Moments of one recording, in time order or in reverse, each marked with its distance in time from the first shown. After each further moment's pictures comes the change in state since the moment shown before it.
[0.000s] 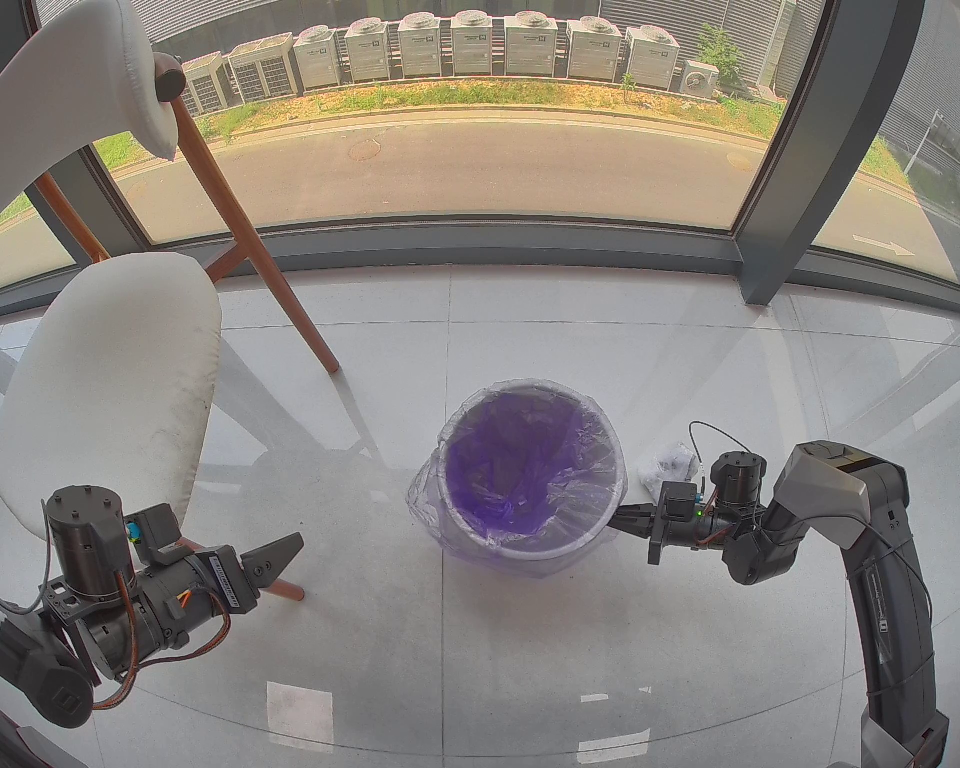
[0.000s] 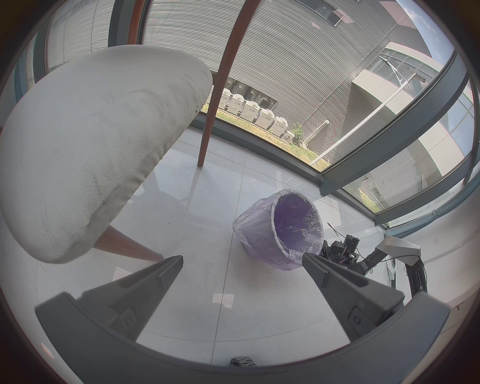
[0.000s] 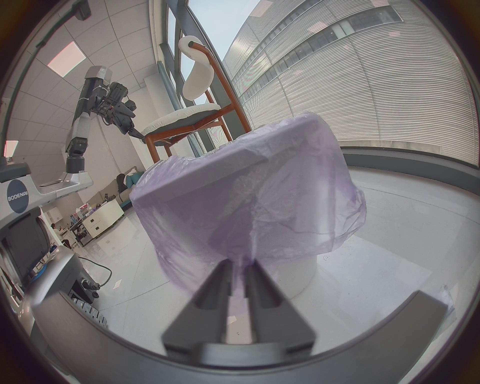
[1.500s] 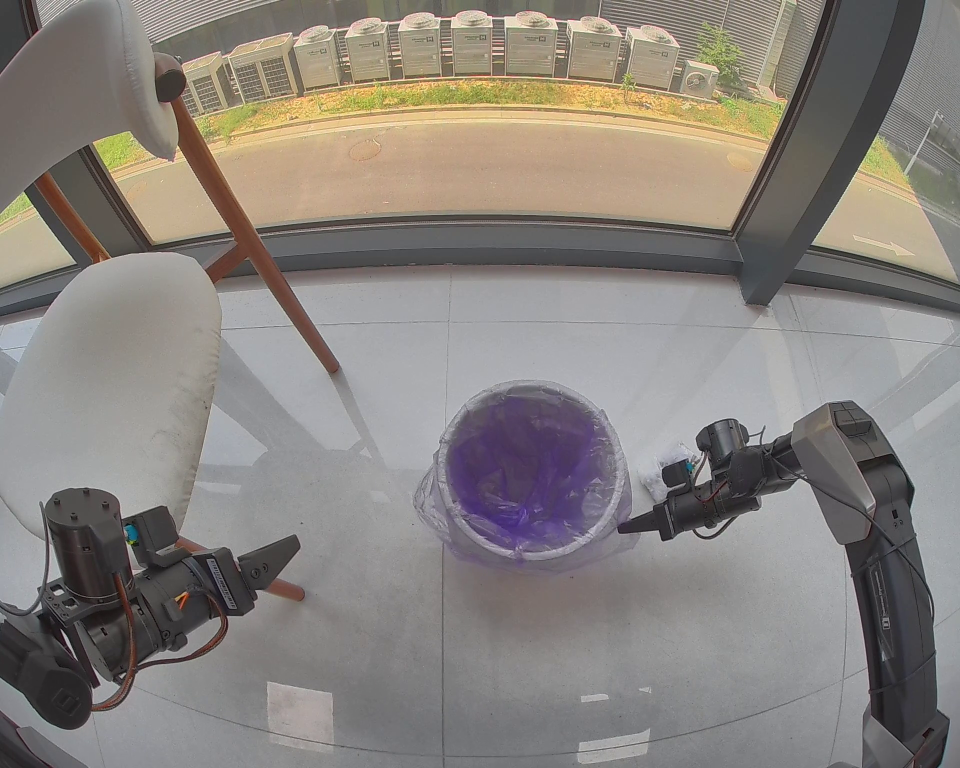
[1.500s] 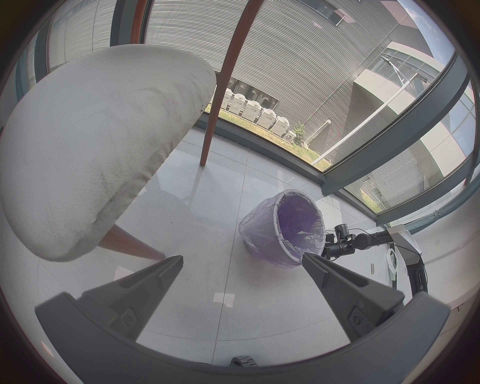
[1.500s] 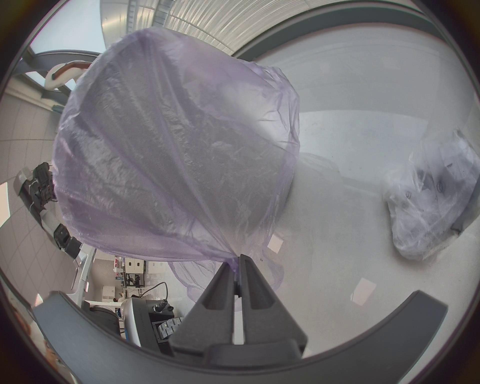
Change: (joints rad) left arm 0.010 -0.003 0.009 0.000 0.000 0.000; right arm -0.036 0.006 -0.555 1.272 -0.185 0.107
